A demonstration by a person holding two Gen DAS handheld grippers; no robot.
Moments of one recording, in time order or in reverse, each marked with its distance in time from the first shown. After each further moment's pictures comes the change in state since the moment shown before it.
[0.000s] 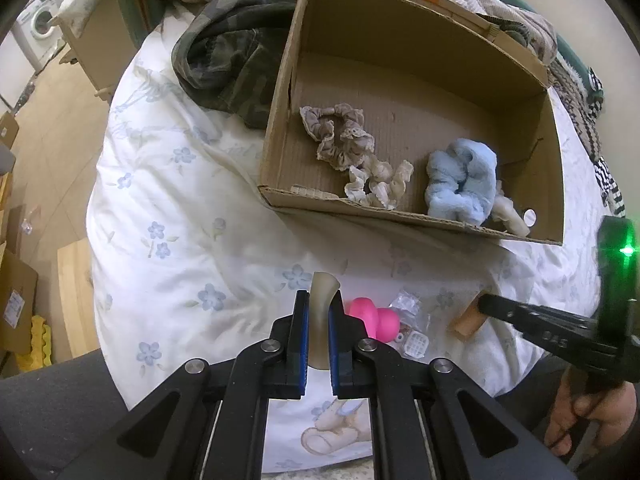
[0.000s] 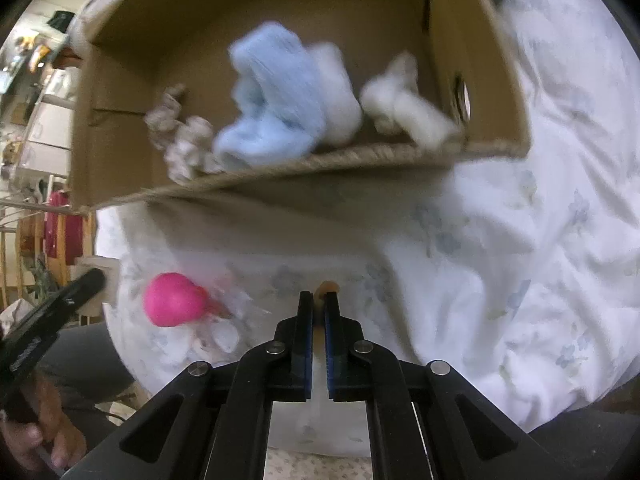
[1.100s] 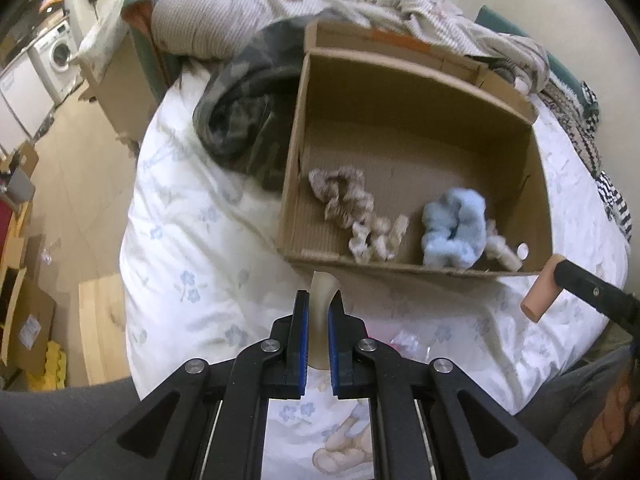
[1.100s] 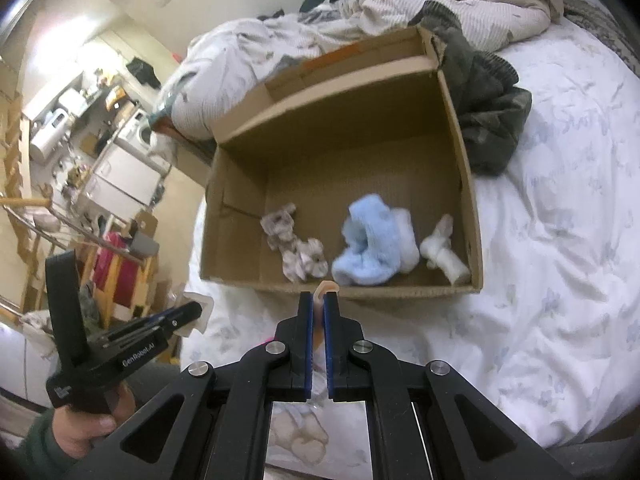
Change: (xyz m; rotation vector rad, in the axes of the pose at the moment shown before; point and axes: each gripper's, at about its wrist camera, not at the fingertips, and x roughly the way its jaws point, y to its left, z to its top) left arm -0.039 -0.010 0.007 0.032 -0.185 0.064; right arm -0.110 0.022 -0.009 -0.092 -0.375 0.182
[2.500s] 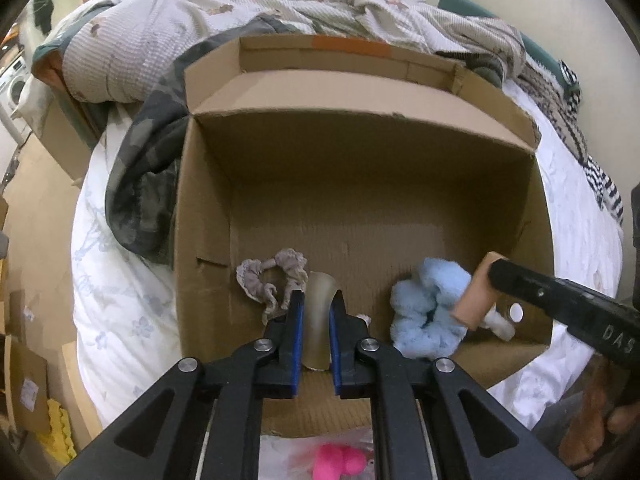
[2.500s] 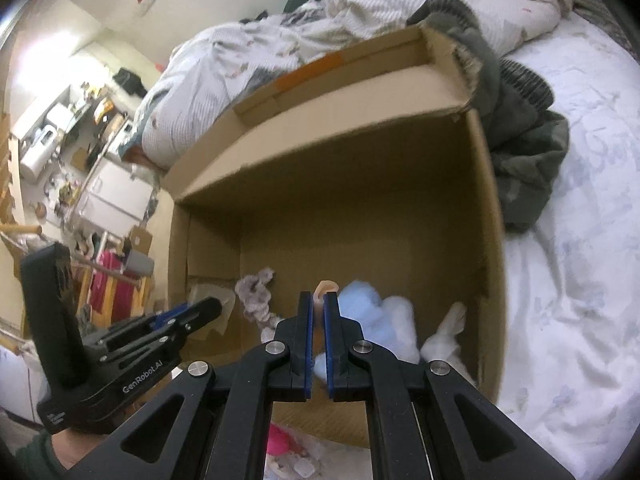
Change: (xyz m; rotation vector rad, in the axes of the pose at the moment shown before) left arm 0.065 -0.047 0.087 0.120 0.028 -0.074; right arm 0.068 -0.018 0.074 0.032 0.026 -0.012
